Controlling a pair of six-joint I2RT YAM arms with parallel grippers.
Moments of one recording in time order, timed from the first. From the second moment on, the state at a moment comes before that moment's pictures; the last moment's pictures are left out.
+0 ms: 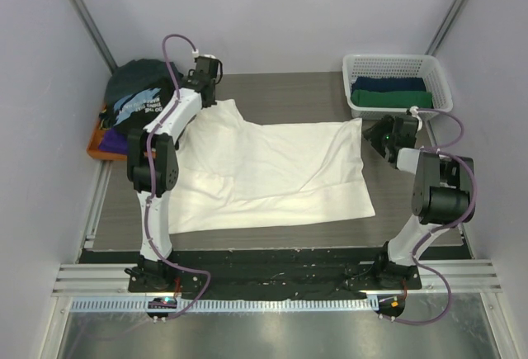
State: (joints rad) left arm -0.25 2.16 1.92 -0.56 -0.41 -0.13; right arm -0.17 1.71 0.83 0.25 -0.08 0.65
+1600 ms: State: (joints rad) left arm -0.25 2.12 1.88 -0.52 -0.44 -0.10; right arm -0.12 1.97 1.04 0.36 -0.06 0.65
